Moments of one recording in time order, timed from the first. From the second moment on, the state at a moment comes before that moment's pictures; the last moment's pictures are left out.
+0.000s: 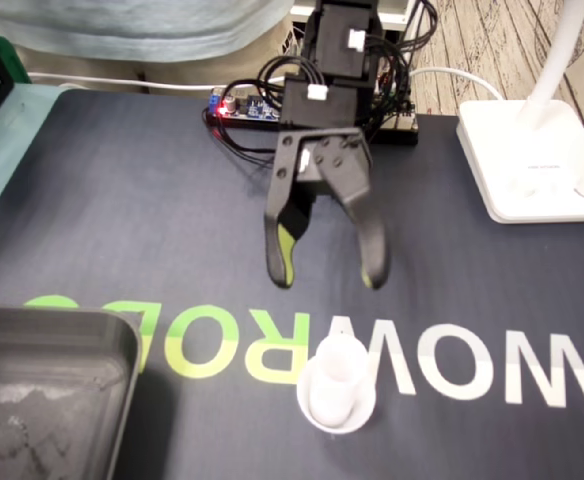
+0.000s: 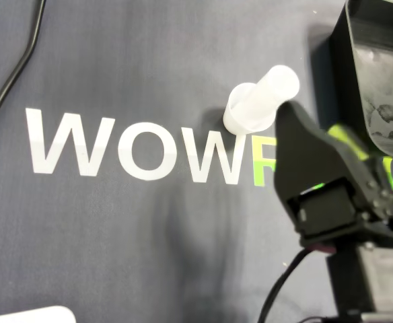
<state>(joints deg) 3.2 128.8 164.2 -26.5 -76.4</state>
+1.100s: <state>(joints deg) 0.0 85.7 153.8 -61.9 -88.5</state>
